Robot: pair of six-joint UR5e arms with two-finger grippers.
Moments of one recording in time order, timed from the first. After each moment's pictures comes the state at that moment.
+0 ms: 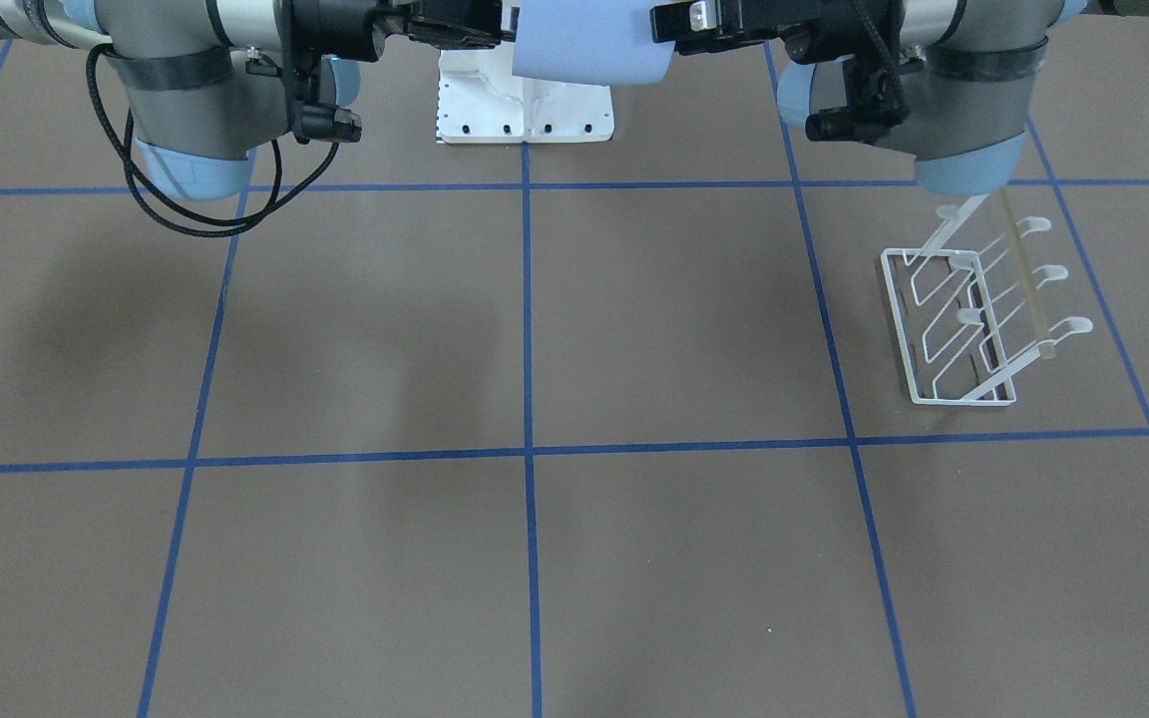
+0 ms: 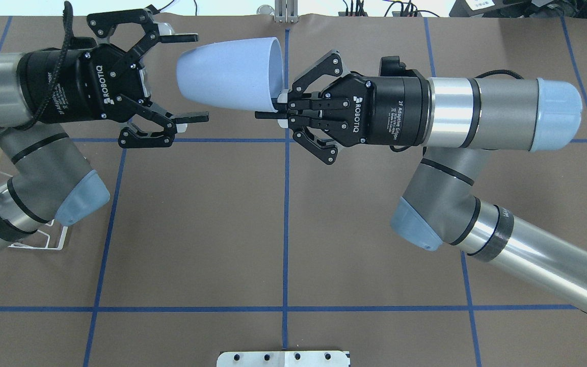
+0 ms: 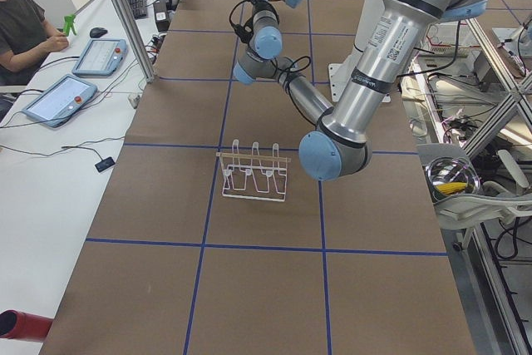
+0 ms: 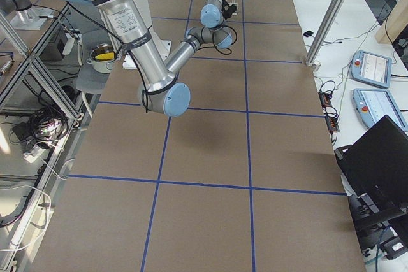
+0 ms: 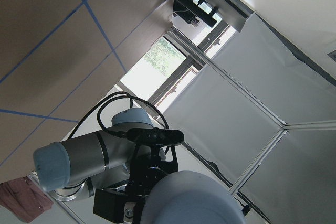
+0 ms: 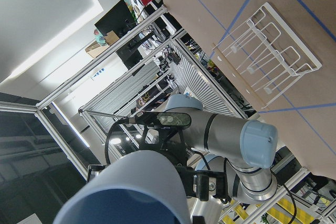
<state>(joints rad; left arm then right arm) -0.82 -2.07 -1.74 -3.30 -2.02 -2.86 0.68 -0.97 1.70 0.04 1.99 2.70</state>
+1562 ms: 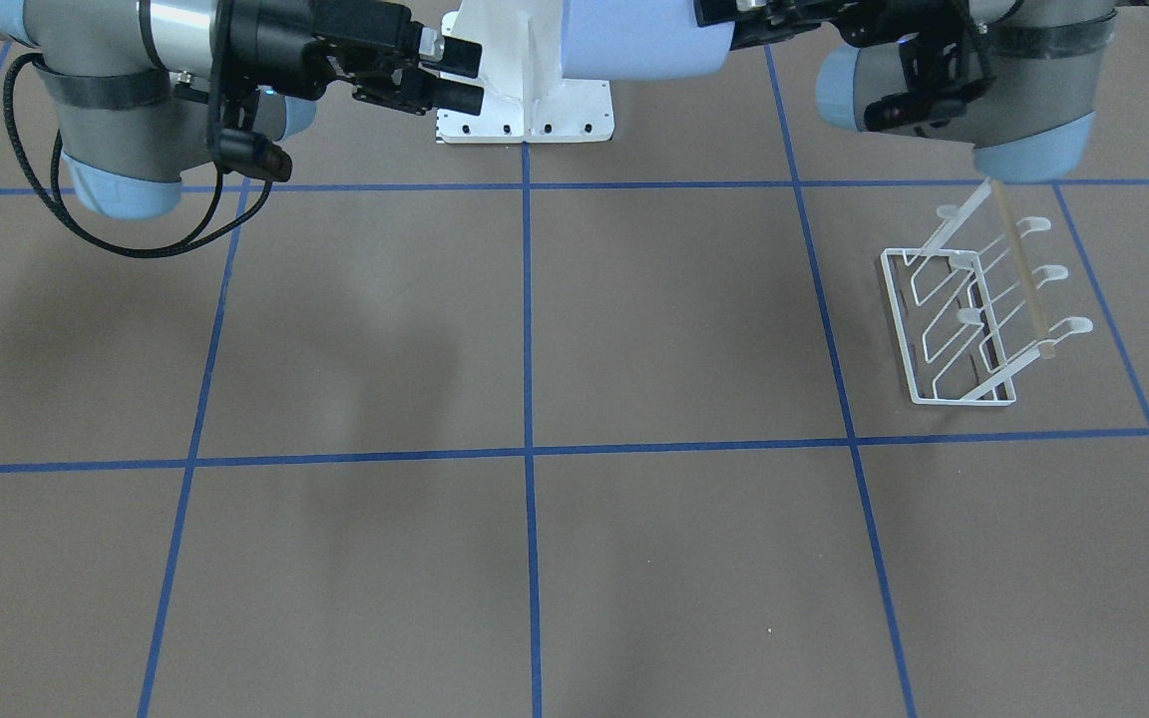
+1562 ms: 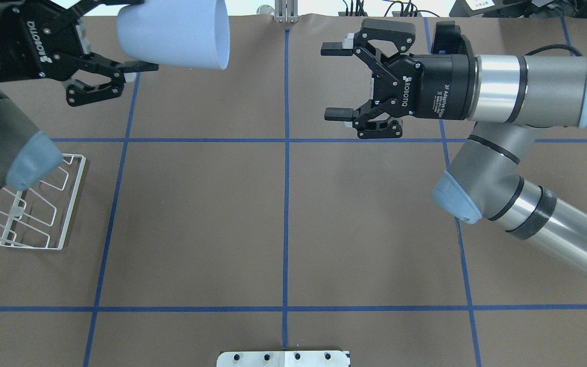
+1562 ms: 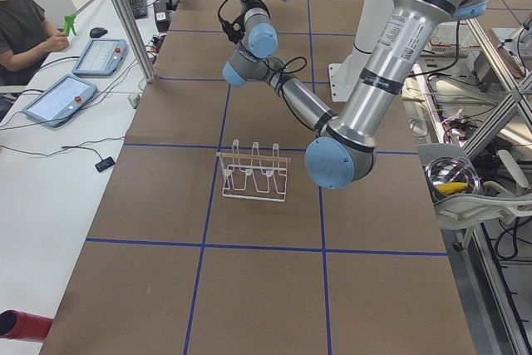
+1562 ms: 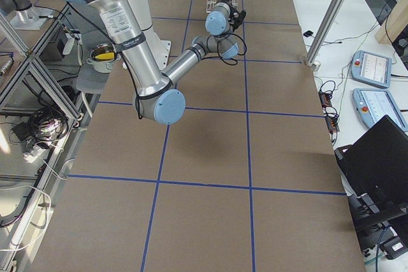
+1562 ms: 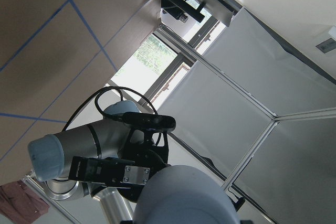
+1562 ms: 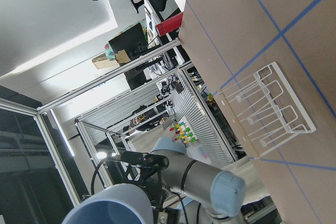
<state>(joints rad) -1.01 -2.01 -1.77 -3.25 -2.14 -2.71 0.81 -1.09 1.70 0.01 2.05 2.38</state>
